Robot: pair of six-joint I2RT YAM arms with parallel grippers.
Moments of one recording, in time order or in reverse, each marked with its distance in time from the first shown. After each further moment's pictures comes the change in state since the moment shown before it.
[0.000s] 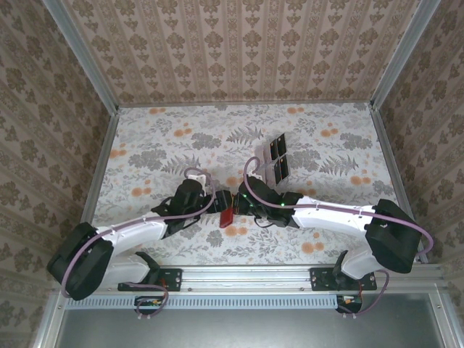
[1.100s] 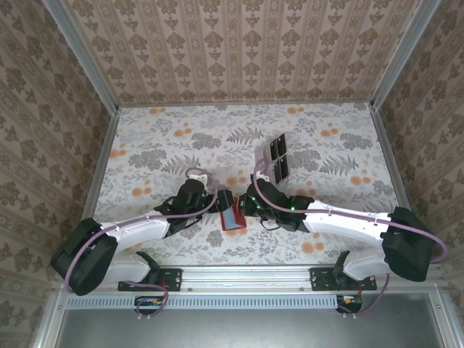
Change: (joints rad) left arm -0.010 0.026 -0.003 0.016 -0.027 -0.009; right arm 0.000 -0.123 -0.084 0.003 0.028 0.008
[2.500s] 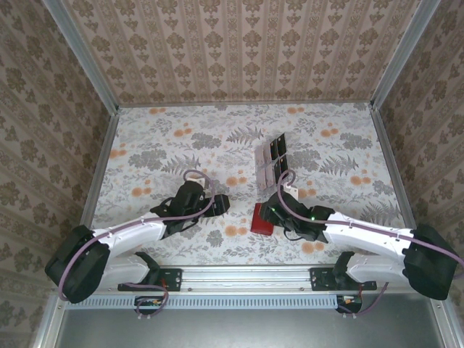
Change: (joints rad) left arm 0.000 -0.061 0.010 -0.163 -0.019 0.020; right arm -0.061 -0.188 -0.196 -0.171 0.114 0.074
